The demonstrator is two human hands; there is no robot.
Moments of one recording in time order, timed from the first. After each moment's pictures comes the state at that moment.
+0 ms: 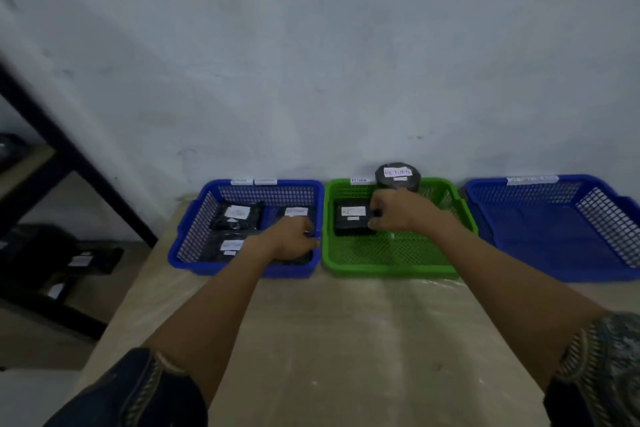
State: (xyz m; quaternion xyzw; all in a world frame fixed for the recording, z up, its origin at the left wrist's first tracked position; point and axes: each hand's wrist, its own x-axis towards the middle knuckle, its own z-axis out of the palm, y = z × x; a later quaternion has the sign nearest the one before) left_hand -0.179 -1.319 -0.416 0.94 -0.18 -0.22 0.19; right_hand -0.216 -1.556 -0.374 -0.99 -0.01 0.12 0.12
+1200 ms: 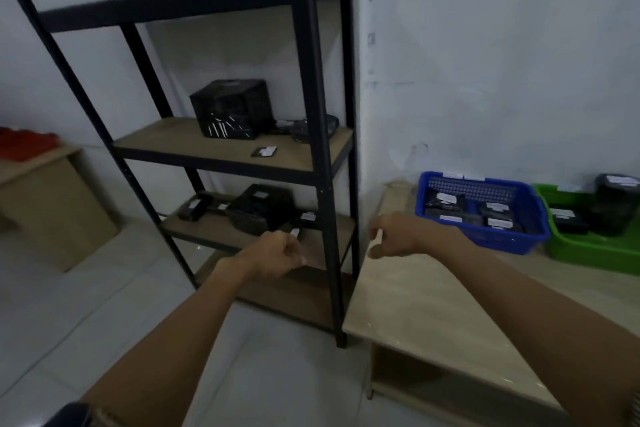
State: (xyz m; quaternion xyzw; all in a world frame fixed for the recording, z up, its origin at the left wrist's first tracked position) left_hand -0.467 -0.744 -0.313 0.96 -0.04 -0.12 0.23; right_hand -0.428 -1.000 -0.281 -0.95 -0.21 0.18 0.11
